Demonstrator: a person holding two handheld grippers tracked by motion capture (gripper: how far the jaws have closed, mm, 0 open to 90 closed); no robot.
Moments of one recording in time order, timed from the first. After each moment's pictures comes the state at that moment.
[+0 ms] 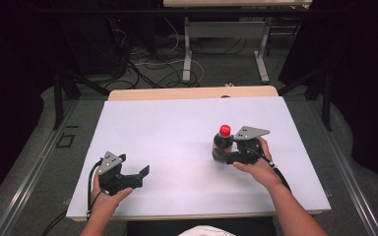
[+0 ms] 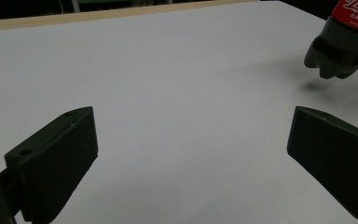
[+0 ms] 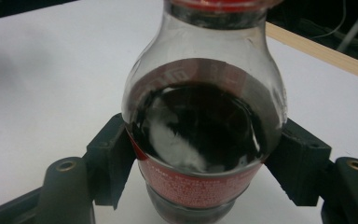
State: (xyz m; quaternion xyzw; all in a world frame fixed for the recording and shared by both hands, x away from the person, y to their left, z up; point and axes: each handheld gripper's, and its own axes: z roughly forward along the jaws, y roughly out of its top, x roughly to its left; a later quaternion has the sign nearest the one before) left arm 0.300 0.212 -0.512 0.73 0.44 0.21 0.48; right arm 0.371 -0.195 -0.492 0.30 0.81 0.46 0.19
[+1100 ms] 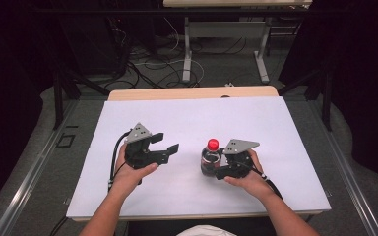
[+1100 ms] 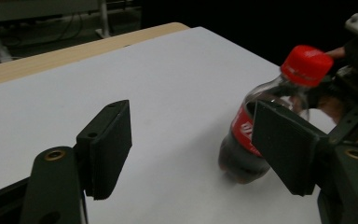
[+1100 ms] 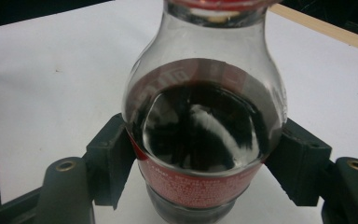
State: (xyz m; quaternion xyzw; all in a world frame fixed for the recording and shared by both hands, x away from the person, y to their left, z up) left arm 0.337 0.134 -0.434 0.78 0.35 0.12 0.51; right arm 0.339 -0.166 -0.501 0.26 0.83 0.48 0.15
